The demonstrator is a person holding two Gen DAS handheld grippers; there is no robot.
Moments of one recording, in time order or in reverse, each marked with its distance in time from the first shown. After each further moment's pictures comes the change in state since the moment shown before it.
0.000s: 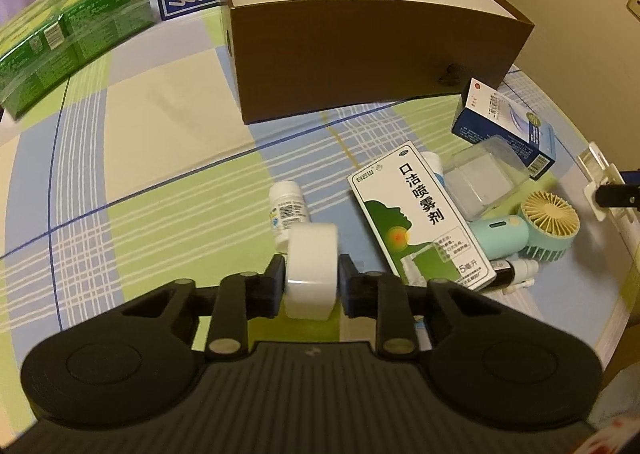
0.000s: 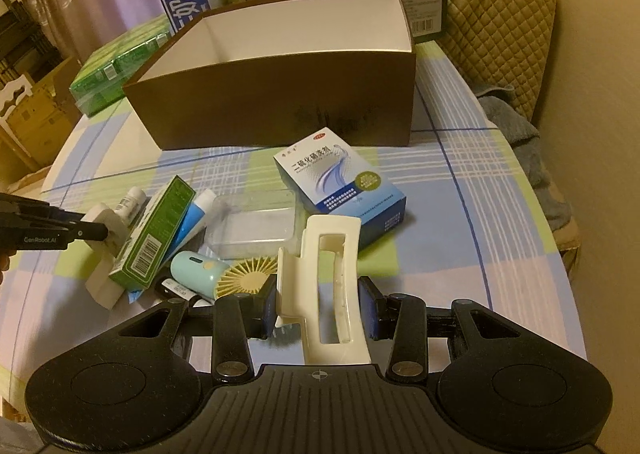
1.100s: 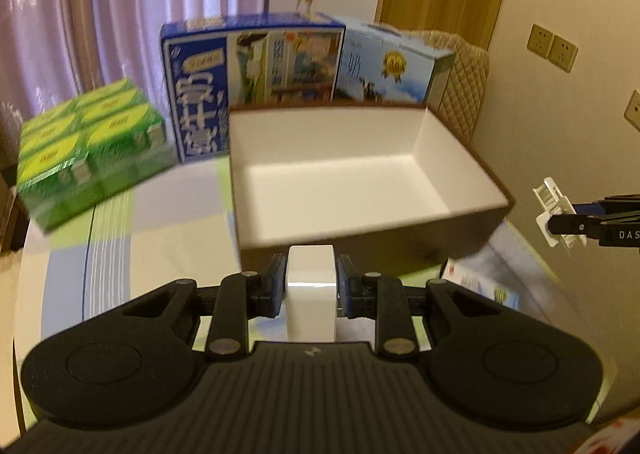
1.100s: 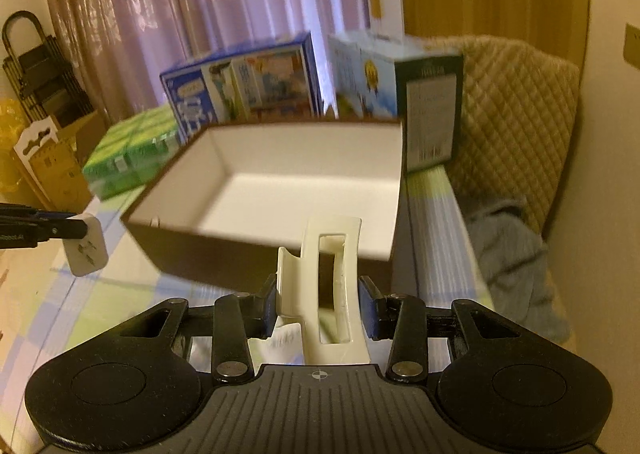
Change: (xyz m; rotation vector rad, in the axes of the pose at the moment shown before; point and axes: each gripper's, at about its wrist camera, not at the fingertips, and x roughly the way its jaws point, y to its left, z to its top) left arm -0.068 -0.015 0.111 -0.055 -0.293 0.026; right arm -0.020 -0.034 0.127 -0.092 -0.218 0.071
